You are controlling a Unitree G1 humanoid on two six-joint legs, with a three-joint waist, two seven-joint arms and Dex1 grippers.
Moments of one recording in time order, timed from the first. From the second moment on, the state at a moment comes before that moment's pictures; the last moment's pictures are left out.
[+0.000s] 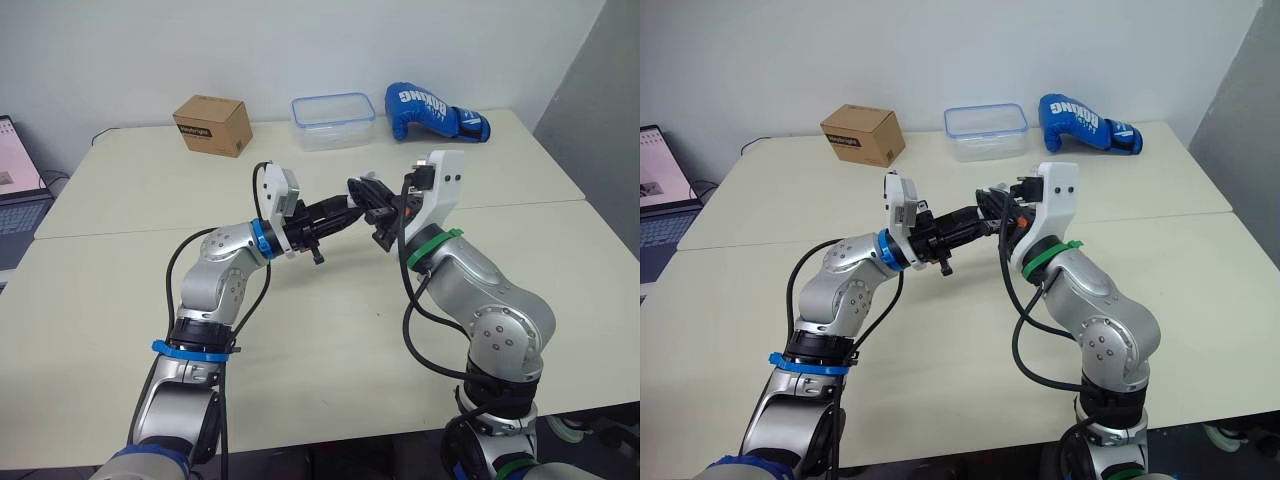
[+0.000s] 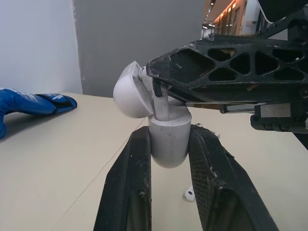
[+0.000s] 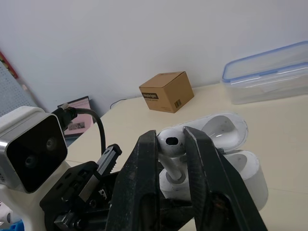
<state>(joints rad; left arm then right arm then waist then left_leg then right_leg) -0.68 0.31 -0.01 0.16 -0.47 0.26 -0.99 -0.58 0.07 -0.05 -0.58 0.57 1.00 0.00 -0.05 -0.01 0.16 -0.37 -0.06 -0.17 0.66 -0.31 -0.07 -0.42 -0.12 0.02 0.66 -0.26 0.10</state>
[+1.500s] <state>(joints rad) -0.66 0.40 0.05 0.10 -0.53 0.28 -1.06 -0.62 -0.50 -0.22 -0.60 0.89 1.11 0.39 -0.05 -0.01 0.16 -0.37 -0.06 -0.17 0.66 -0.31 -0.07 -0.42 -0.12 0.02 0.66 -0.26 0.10</state>
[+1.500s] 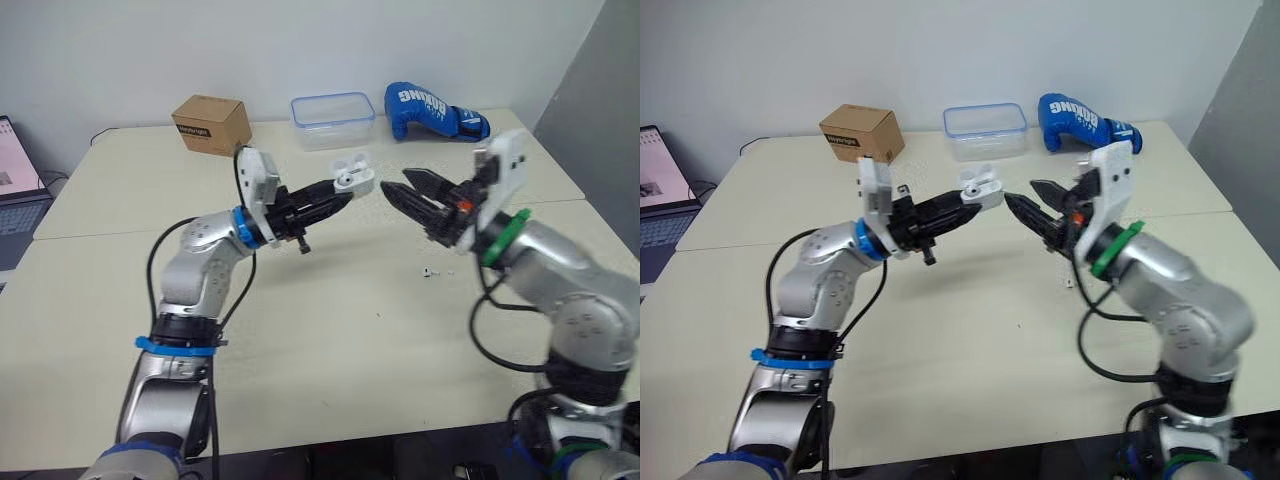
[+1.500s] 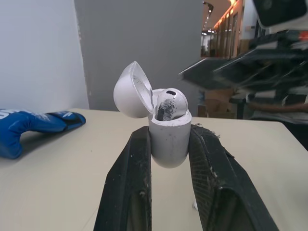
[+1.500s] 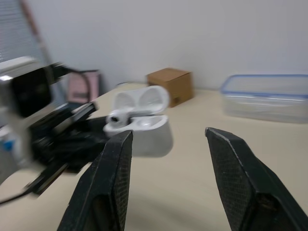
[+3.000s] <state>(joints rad) -0.41 0.56 0.08 -0.19 -0.66 0.41 -1.10 -1.11 -0.71 0.76 0.44 -0.25 0.50 1.40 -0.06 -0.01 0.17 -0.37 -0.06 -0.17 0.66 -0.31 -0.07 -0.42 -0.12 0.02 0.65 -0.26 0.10</state>
